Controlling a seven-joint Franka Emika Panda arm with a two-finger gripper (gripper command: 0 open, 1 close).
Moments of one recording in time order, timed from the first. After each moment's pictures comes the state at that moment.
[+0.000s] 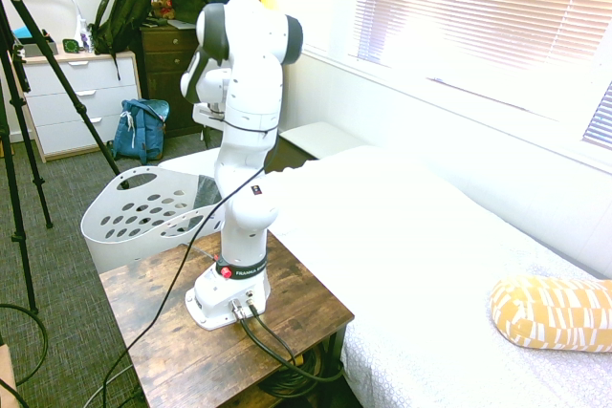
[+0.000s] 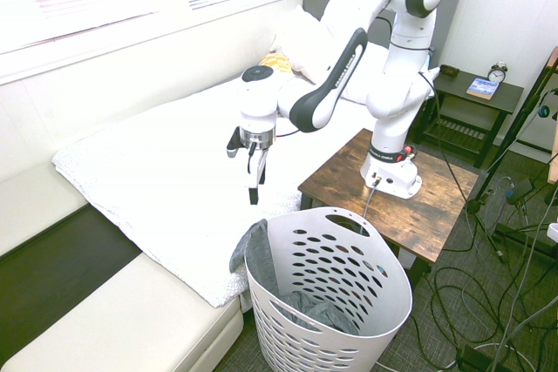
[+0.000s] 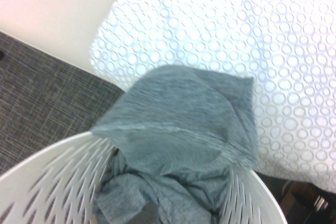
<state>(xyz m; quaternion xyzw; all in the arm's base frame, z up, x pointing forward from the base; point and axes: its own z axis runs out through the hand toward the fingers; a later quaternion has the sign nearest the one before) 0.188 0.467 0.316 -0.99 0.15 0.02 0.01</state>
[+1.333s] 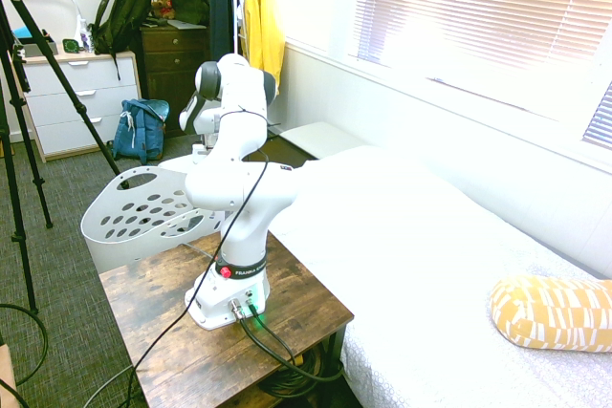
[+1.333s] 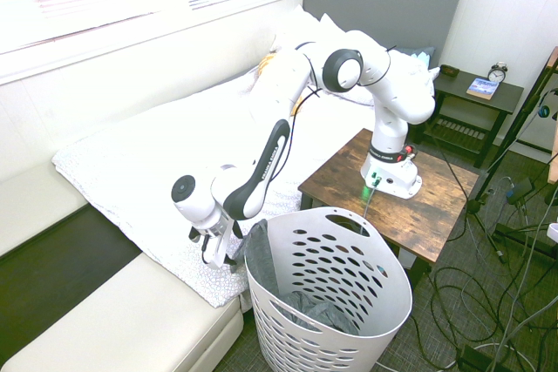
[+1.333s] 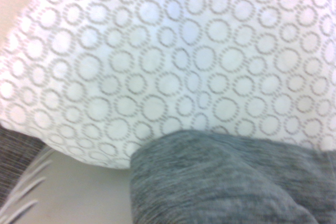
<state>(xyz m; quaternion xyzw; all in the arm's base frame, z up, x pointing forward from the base) 0.215 0.615 0.127 -0.97 0.15 0.01 -0.20</state>
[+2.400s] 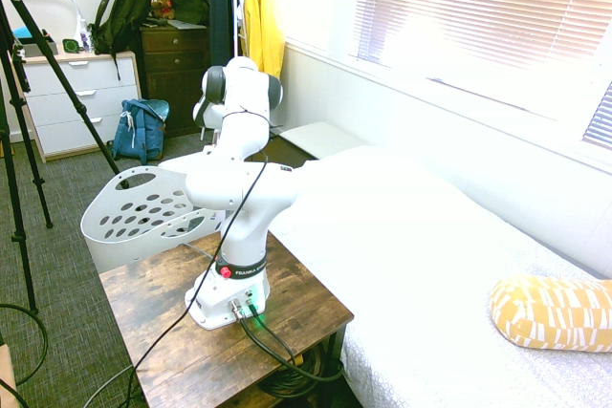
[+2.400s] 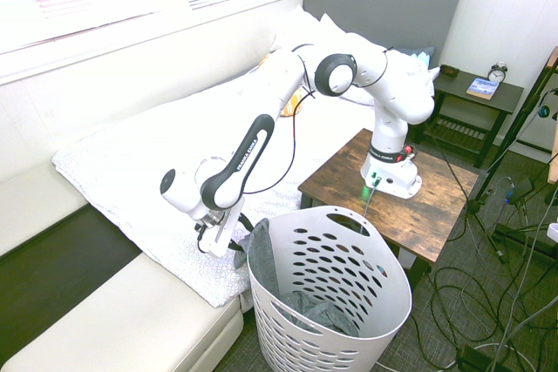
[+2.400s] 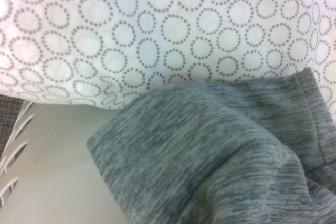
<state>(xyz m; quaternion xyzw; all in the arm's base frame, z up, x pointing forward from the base) 0.249 0.596 0.124 -0.93 0.24 0.13 -0.25</state>
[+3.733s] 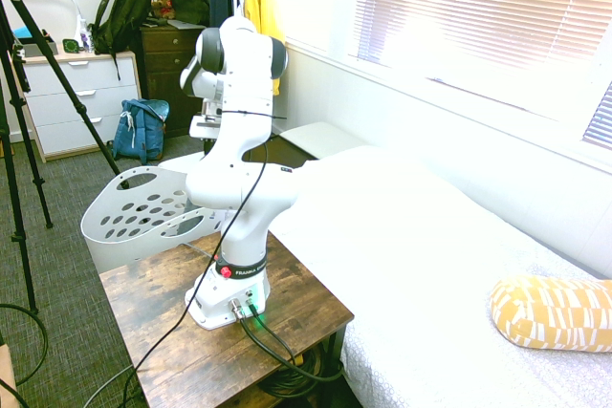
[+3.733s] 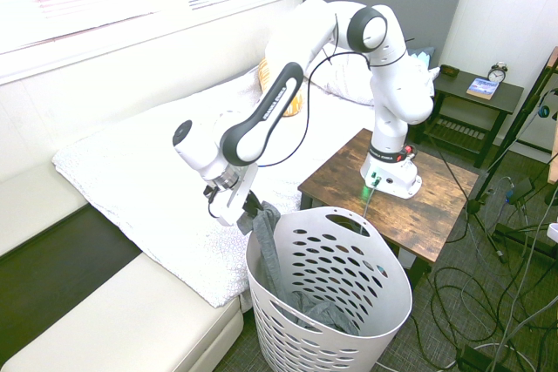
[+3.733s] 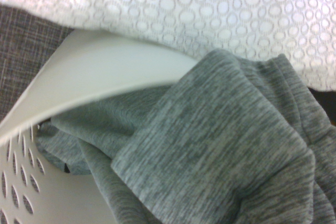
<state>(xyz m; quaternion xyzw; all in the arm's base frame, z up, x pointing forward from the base) 0.163 0.557 0.286 -0.94 0.23 0.10 -0.21</state>
